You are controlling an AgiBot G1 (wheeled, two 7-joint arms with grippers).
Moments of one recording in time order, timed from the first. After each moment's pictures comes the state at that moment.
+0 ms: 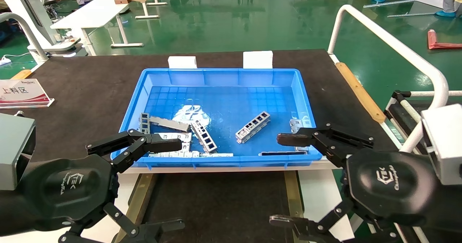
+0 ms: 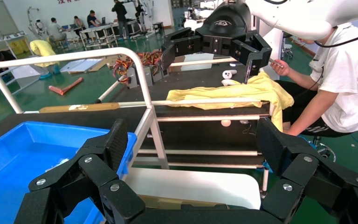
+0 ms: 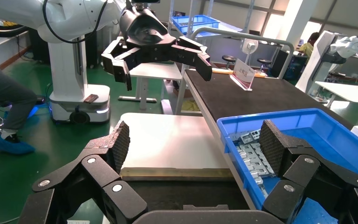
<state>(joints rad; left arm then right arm) -1.08 0.61 0.28 -1.28 0.73 1.49 -0.19 1.08 -0.60 -0.31 1.28 -0.71 -1.48 0.17</state>
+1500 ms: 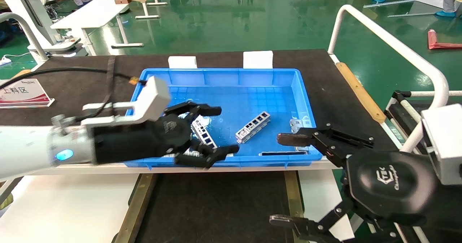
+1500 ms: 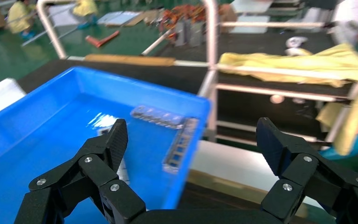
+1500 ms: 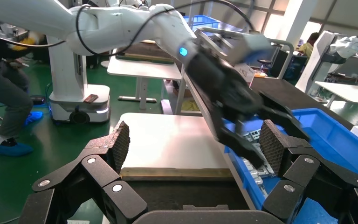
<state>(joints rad) -1.36 0.96 0.48 -0.93 1.11 1.27 -0.20 1.08 -0.60 -0.31 1.28 -0.71 -1.48 0.17</state>
